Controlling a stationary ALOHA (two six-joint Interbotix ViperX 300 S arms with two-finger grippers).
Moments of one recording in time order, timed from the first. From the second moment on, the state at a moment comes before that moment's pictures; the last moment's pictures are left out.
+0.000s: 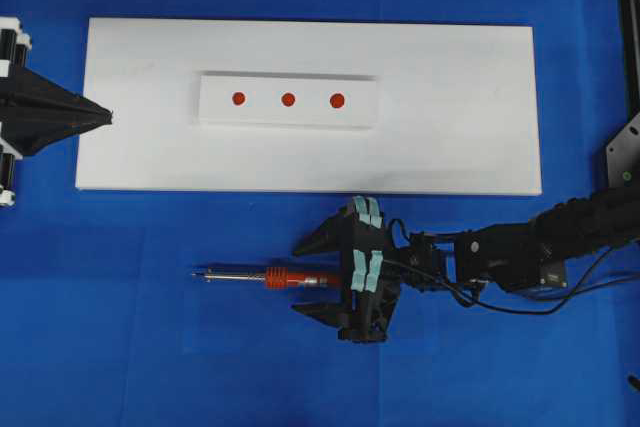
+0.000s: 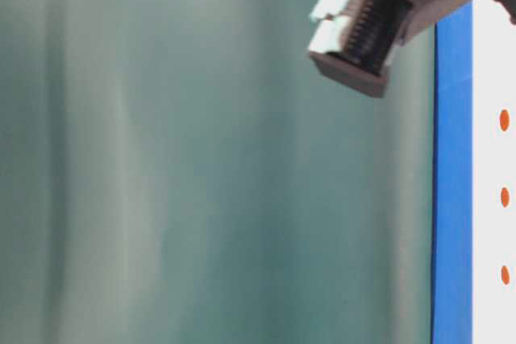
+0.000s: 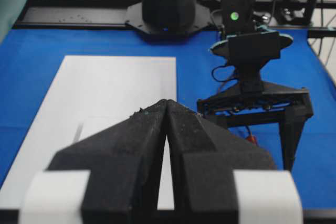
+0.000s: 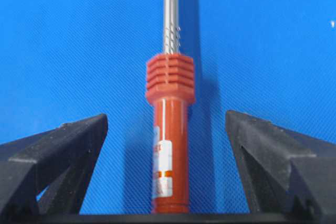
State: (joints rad) left arm -0.01 -0.98 1.23 0.00 -0.29 0.00; right arm 0.33 0.38 0.64 0.41 -0.59 0.17
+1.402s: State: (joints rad) left arm 0.01 -0.98 1.23 0.00 -0.30 -0.01; right arm 0.24 -0.05 0.67 0.41 -0.19 -0.04
